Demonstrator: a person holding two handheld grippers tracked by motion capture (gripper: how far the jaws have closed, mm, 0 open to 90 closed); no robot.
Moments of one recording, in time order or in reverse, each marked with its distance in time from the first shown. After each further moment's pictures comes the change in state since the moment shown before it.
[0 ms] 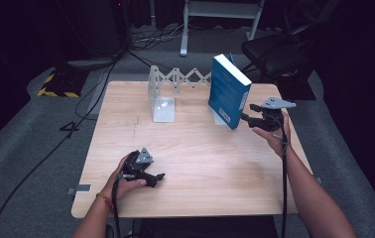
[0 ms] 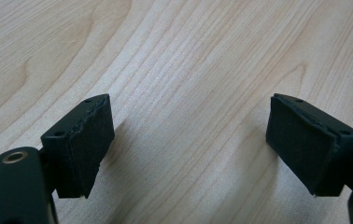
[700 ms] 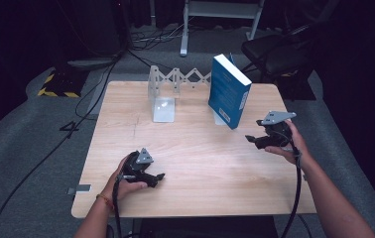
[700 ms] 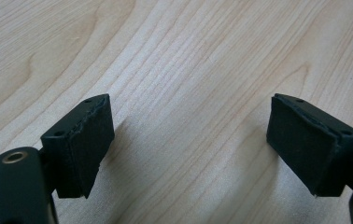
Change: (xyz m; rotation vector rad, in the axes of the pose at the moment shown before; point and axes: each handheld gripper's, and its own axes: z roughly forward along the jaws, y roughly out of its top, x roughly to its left) left arm -0.002 -0.001 -0.001 0.001 0.019 -0.021; right arm 0.023 -0.015 -0.041 0.251 0.077 -0.198
